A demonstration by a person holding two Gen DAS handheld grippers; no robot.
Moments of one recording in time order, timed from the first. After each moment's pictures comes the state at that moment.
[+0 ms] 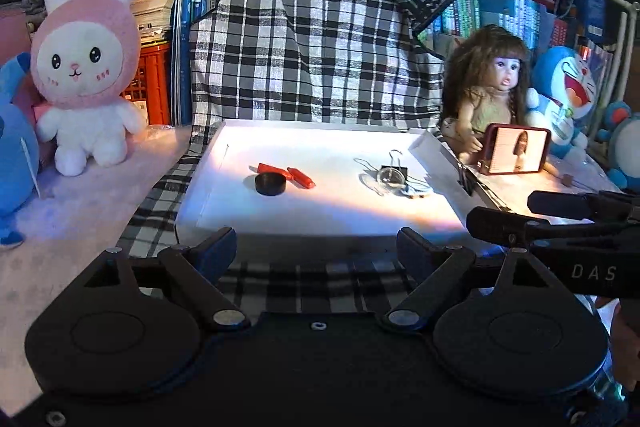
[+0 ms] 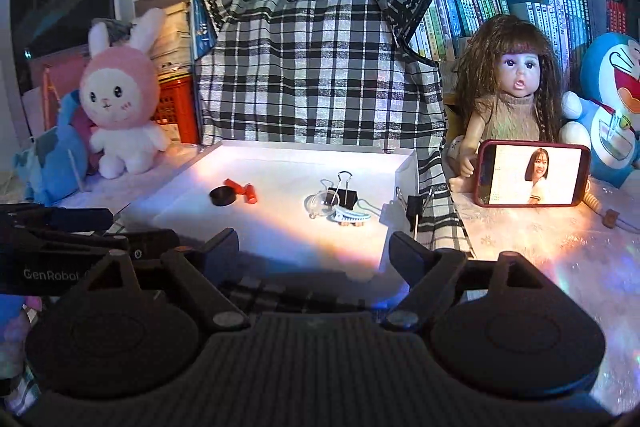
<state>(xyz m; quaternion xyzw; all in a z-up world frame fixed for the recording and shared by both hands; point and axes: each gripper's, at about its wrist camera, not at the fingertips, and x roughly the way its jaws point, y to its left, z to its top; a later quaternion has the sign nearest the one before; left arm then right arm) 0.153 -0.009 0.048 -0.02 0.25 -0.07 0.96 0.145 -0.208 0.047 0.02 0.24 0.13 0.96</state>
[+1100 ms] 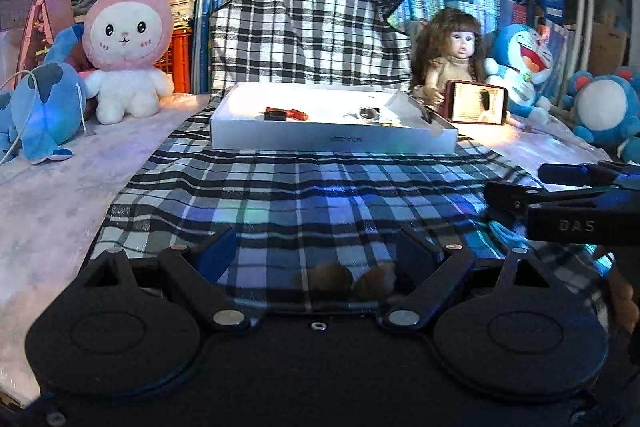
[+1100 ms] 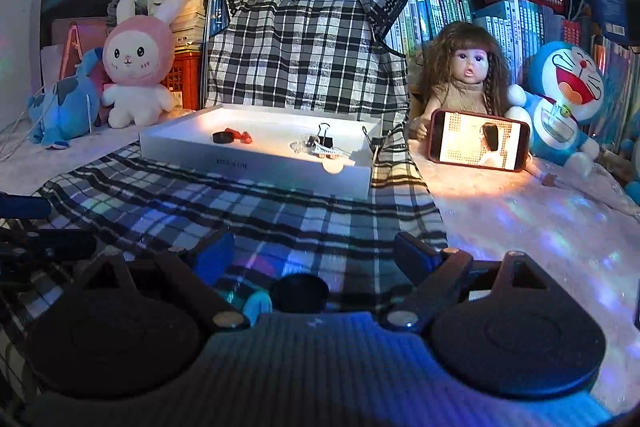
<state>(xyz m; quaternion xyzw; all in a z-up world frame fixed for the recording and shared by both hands) 0.002 0.004 -0.001 0.00 0.23 -0.08 0.97 0.031 -0.222 0.003 -0.03 0.20 0.09 0.97</state>
